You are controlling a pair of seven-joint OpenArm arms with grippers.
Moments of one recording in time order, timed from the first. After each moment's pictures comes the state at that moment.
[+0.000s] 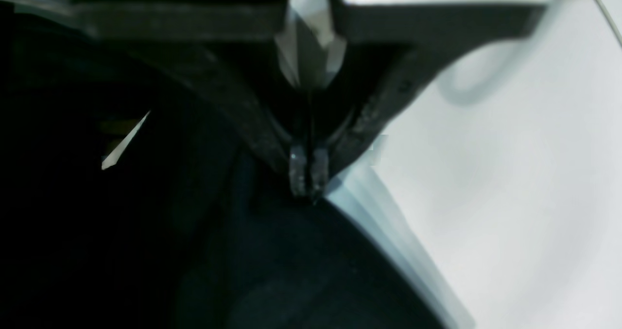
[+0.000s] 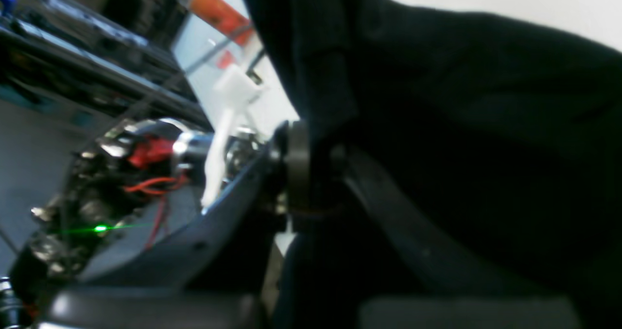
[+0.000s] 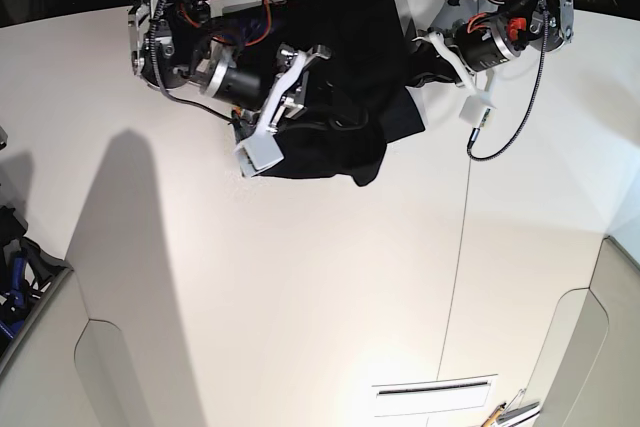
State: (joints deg) left arm 19.8 -9.5 -13.7 92.2 -44.5 -34.8 56.8; right arm -12.9 -4.6 -3.7 104.0 46.8 32.5 -60.1
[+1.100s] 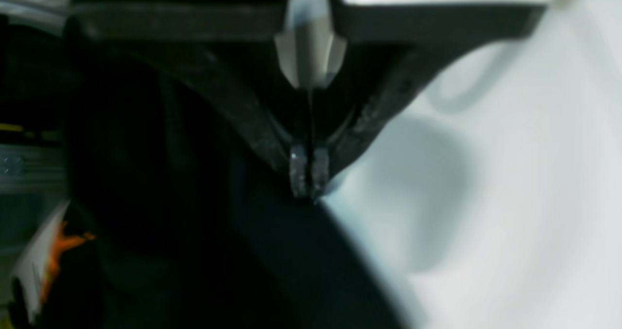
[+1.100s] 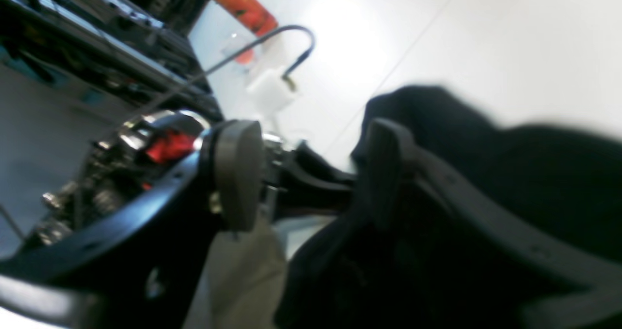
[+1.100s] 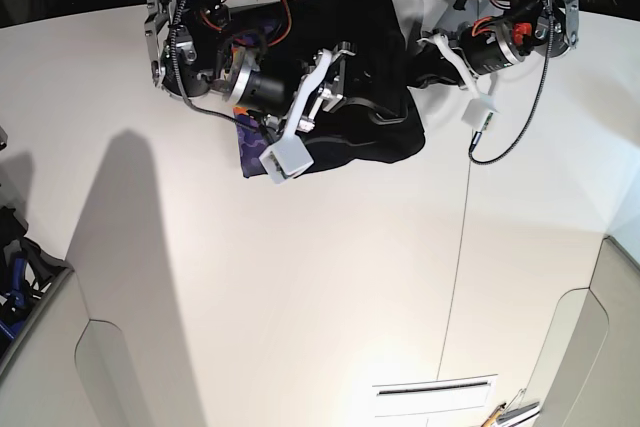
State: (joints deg) left arm 18.1 -12.0 -15.6 92.2 -48.9 -35.5 59.0; right arm -9.1 -4.5 -8.6 104.0 45.8 32.4 -59.4
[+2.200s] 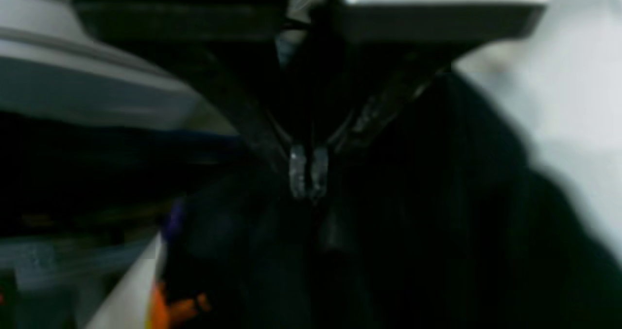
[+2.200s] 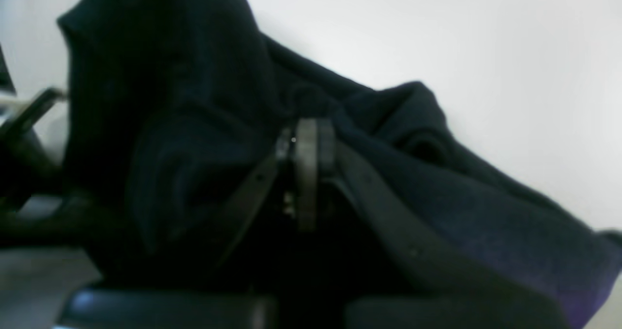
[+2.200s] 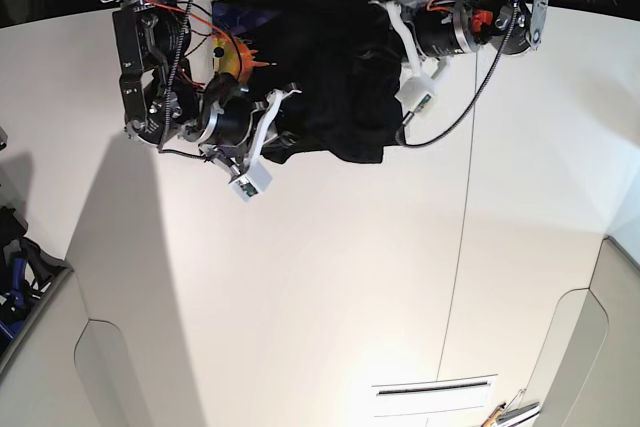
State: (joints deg) left arm 19.9 -11.4 -0.8 98.0 -45.1 -32.1 60.1; right arm 0.1 3.6 -5.4 88.2 28.4 30.7 -62.4
